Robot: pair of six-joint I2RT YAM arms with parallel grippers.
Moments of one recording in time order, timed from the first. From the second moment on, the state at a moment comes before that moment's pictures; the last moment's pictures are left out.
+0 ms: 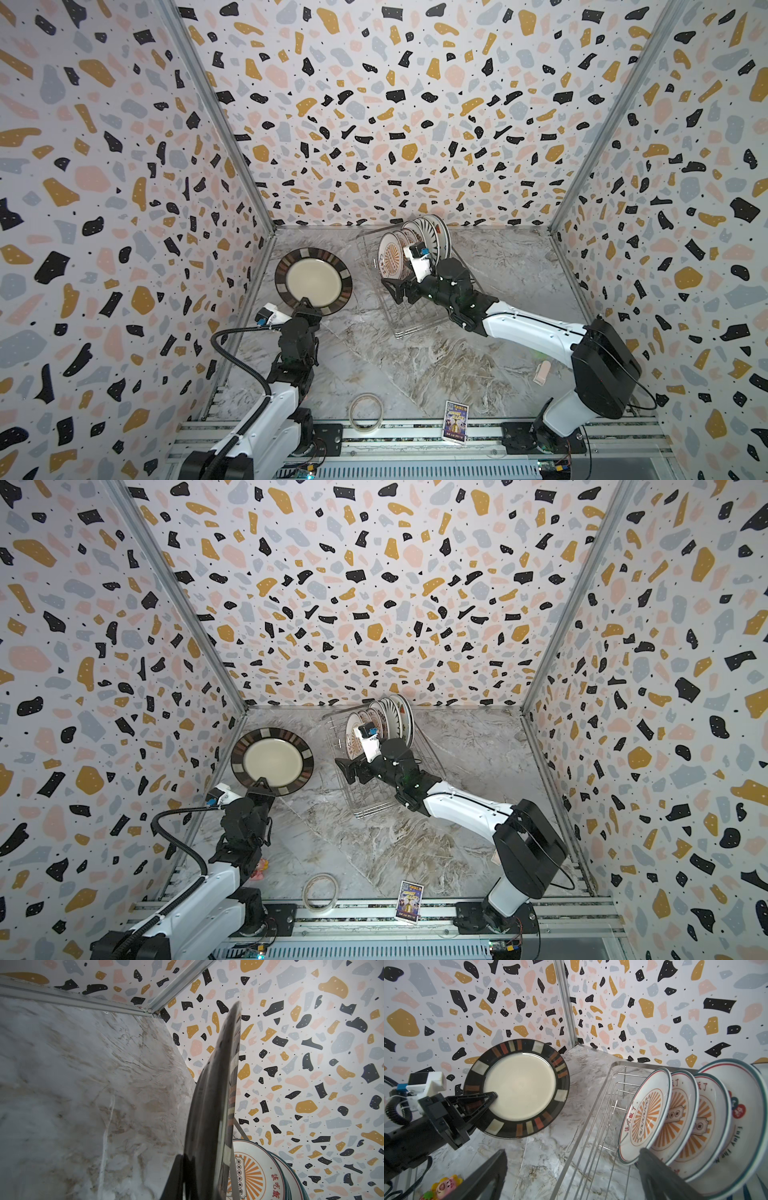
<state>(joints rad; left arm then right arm) -0.11 0.88 0.18 0.50 -0.31 -1.10 0.82 1.61 1.09 0.31 -0.12 0.16</state>
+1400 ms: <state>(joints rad) -0.06 1.62 0.33 0.84 -0.22 -1.27 0.85 1.83 1.24 0.24 -0.21 0.04</state>
